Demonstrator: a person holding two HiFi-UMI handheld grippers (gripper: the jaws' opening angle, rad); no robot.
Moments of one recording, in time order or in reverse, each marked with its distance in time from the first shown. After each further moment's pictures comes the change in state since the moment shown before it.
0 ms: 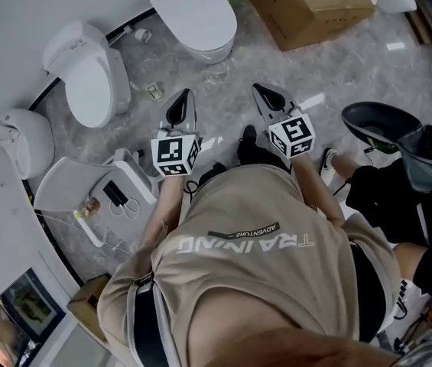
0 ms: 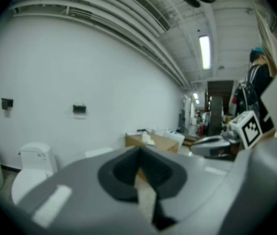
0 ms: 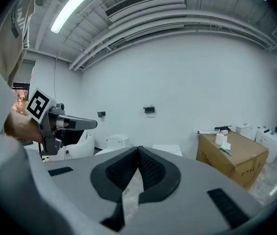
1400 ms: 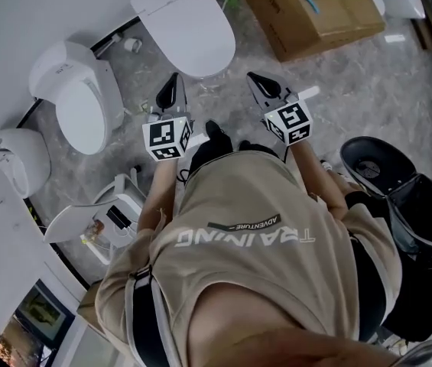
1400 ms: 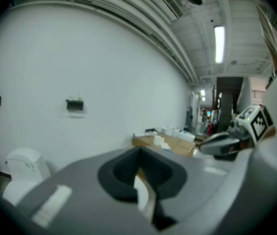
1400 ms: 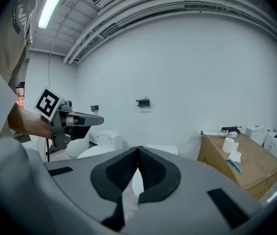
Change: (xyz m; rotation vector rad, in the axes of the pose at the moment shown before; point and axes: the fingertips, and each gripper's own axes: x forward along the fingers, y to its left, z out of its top) left arm 0.223 0.110 0.035 -0.005 0.029 0.032; right arm 0.179 -0.145 0.035 -0.023 0.088 0.047
